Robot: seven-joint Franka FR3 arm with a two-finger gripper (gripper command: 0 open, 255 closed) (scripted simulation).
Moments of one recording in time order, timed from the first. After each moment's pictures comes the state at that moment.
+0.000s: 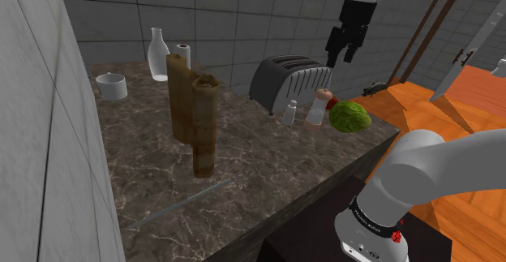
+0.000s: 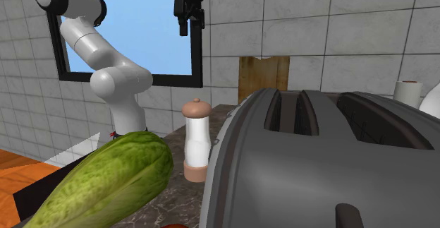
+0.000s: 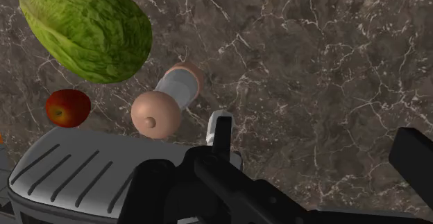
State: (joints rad) arm -0.01 -0.81 -0.05 -2.26 -0.10 1.43 0.03
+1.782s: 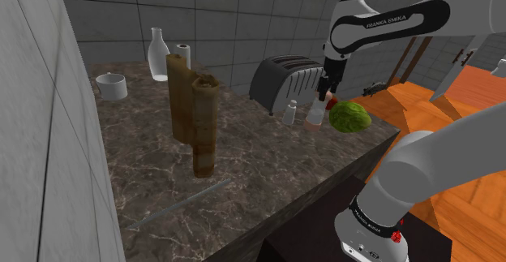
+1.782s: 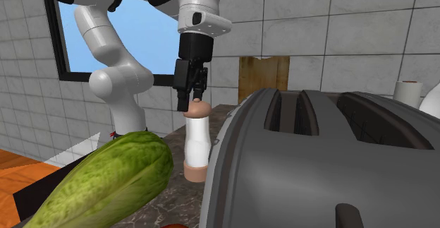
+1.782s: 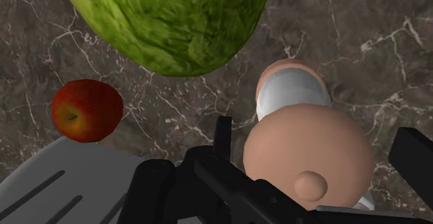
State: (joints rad) arm -0.07 -0.50 -0.35 -2.48 -0.35 1.95 -0.26
